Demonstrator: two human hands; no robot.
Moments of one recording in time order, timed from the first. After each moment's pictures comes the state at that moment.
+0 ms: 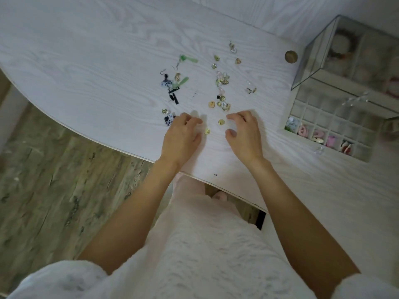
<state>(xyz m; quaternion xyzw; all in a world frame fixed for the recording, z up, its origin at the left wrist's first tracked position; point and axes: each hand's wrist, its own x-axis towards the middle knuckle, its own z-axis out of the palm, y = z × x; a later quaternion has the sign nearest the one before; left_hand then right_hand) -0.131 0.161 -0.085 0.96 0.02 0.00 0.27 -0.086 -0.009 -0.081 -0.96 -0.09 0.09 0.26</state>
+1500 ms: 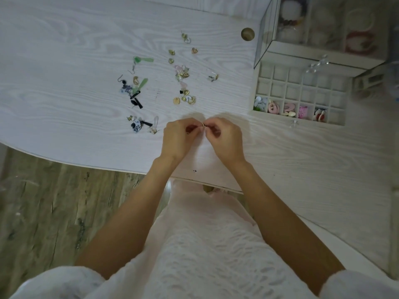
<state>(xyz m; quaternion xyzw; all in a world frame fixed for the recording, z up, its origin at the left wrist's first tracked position) -0.111 0.105 -0.079 0.88 0.04 -0.11 0.45 -0.117 -0.030 -0.083 -0.89 0.01 0.03 0.46</state>
